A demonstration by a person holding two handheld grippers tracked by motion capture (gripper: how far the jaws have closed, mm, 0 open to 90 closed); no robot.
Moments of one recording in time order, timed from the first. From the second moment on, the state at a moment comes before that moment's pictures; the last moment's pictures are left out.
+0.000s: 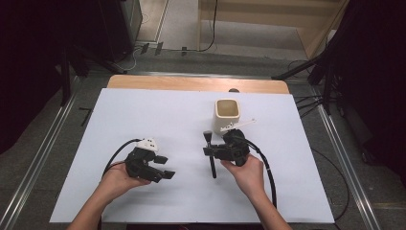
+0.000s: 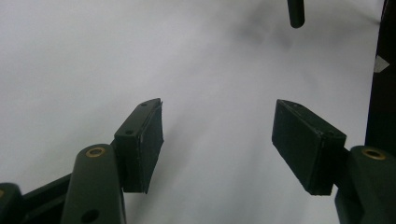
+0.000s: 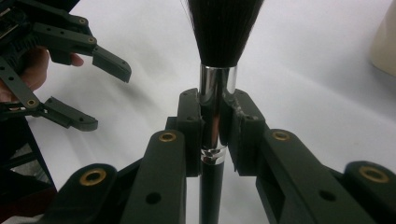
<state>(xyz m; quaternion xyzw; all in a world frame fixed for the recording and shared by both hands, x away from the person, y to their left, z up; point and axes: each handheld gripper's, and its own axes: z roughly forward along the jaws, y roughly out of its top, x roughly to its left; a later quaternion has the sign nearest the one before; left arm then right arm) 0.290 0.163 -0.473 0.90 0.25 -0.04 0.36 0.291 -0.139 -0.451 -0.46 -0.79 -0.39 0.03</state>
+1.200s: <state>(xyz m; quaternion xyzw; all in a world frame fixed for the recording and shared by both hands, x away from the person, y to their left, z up) 0.288 0.189 -0.474 0.90 0.26 -0.01 0.36 0.295 -0.168 -0.426 -0.47 -0.77 -0.42 -0.01</state>
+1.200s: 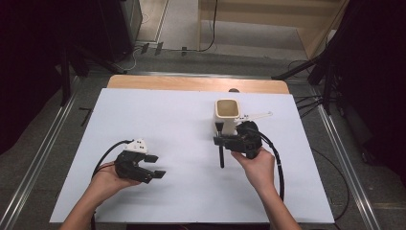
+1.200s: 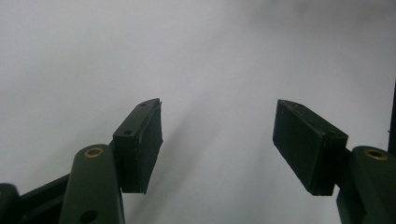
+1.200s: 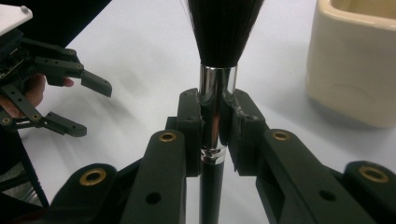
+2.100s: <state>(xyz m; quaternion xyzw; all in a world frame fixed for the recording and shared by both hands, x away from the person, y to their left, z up) 0.290 0.191 -0.474 0.89 0.27 -0.01 0.36 0.321 -0.175 -0.388 -0.48 -0.76 -0.43 -0.05</state>
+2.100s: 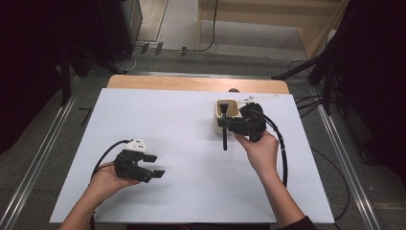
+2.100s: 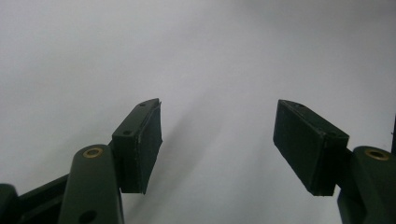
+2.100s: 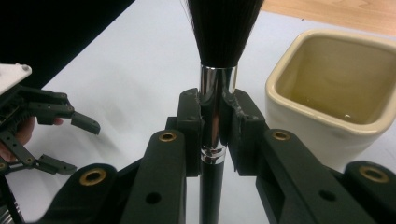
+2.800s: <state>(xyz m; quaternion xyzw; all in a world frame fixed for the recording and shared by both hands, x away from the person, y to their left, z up) 0.291 0.192 -0.474 0.89 0.27 -0.02 0.36 0.341 -0.179 -0.365 -0.49 -0.76 -0.43 -0.08</state>
